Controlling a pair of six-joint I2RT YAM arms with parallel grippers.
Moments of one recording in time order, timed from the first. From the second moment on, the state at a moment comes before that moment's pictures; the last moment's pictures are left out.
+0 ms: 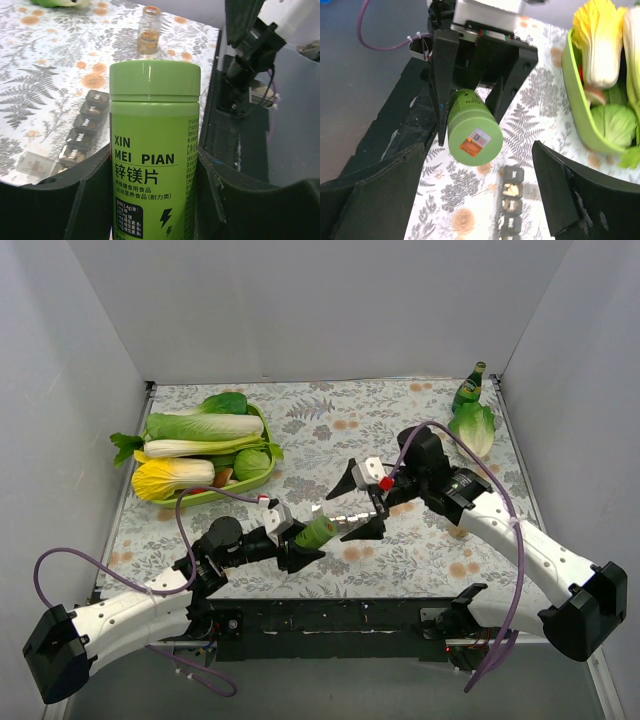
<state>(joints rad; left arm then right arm) -0.87 0.73 0.29 0.40 0.40 -0.13 0.69 1.16 1.02 -0.36 -1.12 -0.55</state>
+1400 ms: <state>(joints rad) -0.87 0.68 0.29 0.41 0.38 -0.19 0.73 1.20 1.08 -0.66 -0.93 -0.85</state>
